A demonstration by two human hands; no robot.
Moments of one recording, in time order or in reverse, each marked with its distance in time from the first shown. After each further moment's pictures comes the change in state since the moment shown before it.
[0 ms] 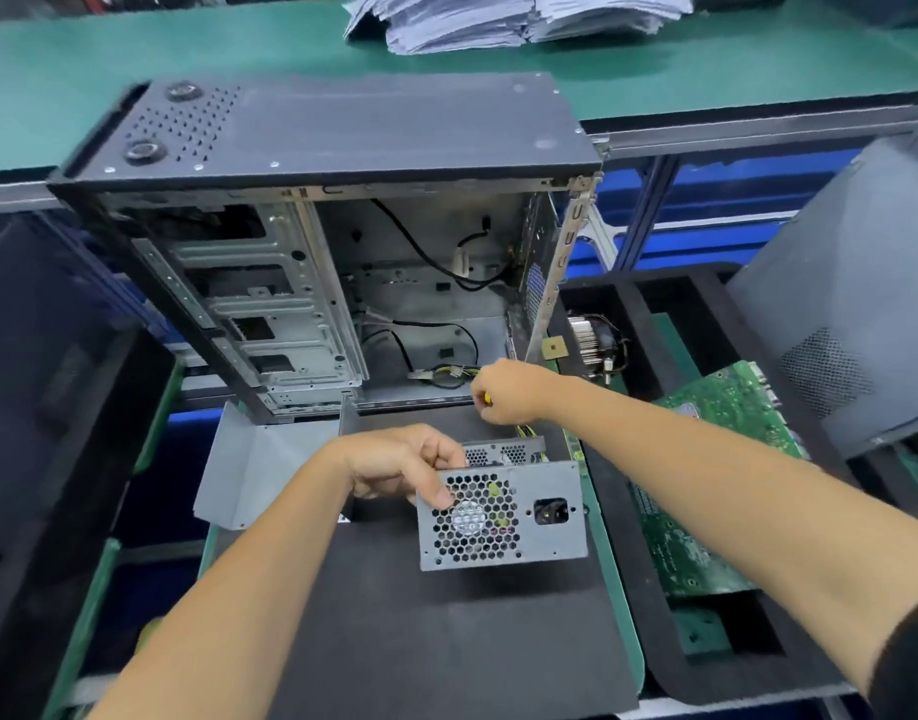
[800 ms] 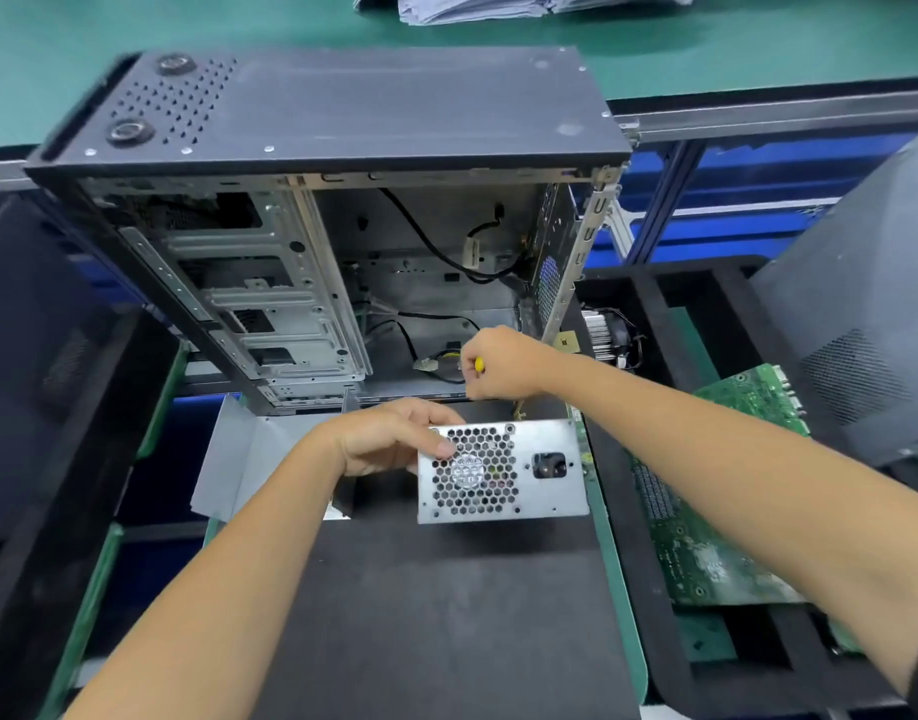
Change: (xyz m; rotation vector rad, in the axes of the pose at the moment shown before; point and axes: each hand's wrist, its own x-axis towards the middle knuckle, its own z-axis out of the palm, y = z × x) left_hand 0.005 0.001 -0.023 -0.194 0.113 0.019; right_hand 0.014 -0.001 -0.023 0.267 0.096 -0.031
